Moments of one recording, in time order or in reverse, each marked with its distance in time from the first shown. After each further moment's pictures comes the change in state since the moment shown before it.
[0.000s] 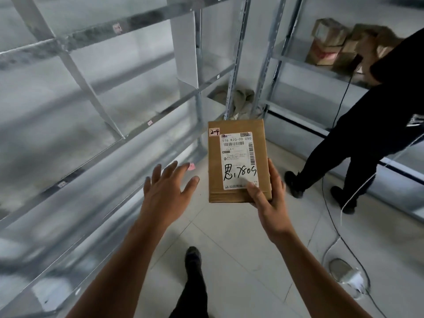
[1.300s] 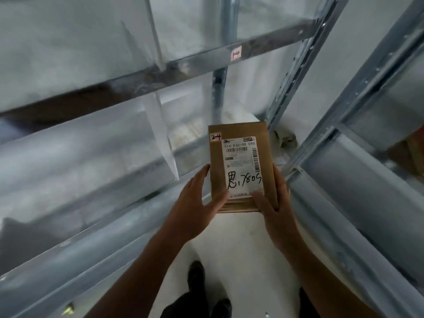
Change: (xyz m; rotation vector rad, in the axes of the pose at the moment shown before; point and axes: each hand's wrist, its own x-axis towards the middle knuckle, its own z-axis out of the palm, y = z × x) left_hand 0.647 0.145 0.085 -0.608 0.011 -0.169; right_hand 0.736 0.050 0.015 -0.064 -0.392 0.049
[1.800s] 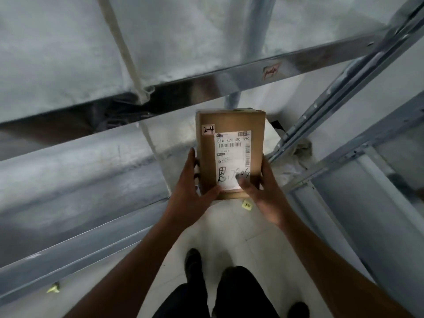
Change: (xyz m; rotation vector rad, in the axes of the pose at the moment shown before) left_hand 0.124 -0.044 0.004 -0.258 0.199 -0.087; right_hand 0.175 0.024 0.014 -0.171 -0.365 0.006
